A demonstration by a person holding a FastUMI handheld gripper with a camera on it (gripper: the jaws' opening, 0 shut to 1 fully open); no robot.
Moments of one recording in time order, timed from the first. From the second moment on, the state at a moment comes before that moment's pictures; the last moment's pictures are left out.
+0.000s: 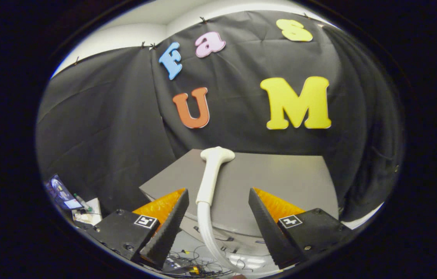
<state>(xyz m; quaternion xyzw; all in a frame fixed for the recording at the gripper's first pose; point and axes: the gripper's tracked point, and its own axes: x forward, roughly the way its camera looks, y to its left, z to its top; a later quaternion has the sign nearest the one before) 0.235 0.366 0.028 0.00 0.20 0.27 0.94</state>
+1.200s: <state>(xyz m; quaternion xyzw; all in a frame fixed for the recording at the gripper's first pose) 0.332 0.436 -0.017 0.03 0.37 0.19 0.91</state>
